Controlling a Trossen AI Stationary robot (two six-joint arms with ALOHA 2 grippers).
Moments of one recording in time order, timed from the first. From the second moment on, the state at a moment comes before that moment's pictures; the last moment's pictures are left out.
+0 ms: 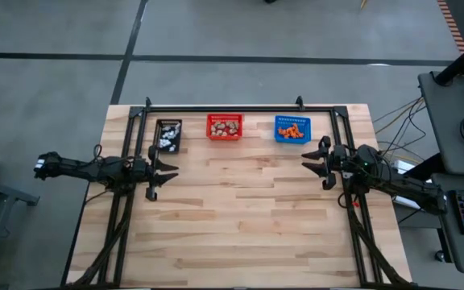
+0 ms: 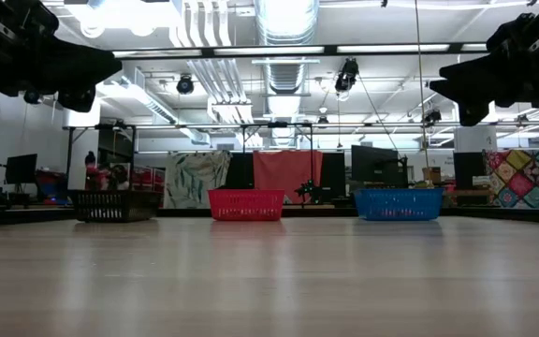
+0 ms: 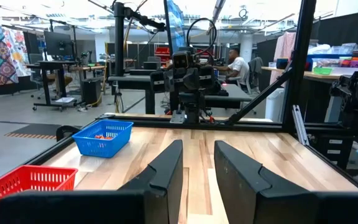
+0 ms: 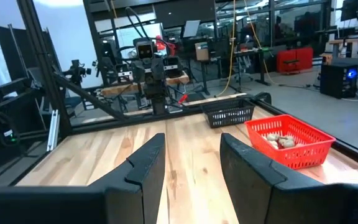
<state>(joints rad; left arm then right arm) -0.17 0.11 0.02 0.20 -0.23 -0.01 -0.37 0.02 0.01 0.08 -0.31 0.16</state>
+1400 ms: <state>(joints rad) -0.17 0.11 0.02 0.20 -0.23 -0.01 0.07 0.00 0.01 0.06 0.39 0.18</state>
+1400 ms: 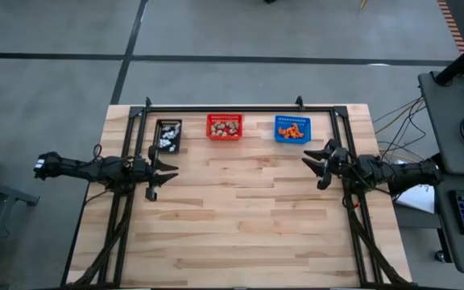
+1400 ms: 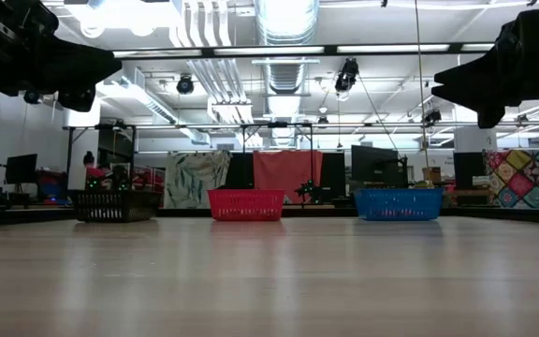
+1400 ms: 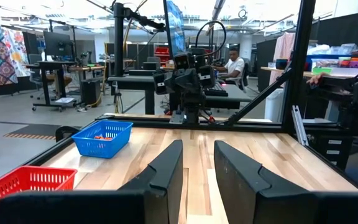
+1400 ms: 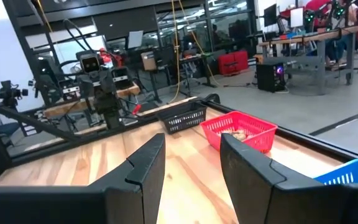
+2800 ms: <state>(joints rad) -0.17 0.11 0.02 0.20 -0.23 -0.01 0.07 0.04 0.01 0.06 0.39 0.17</state>
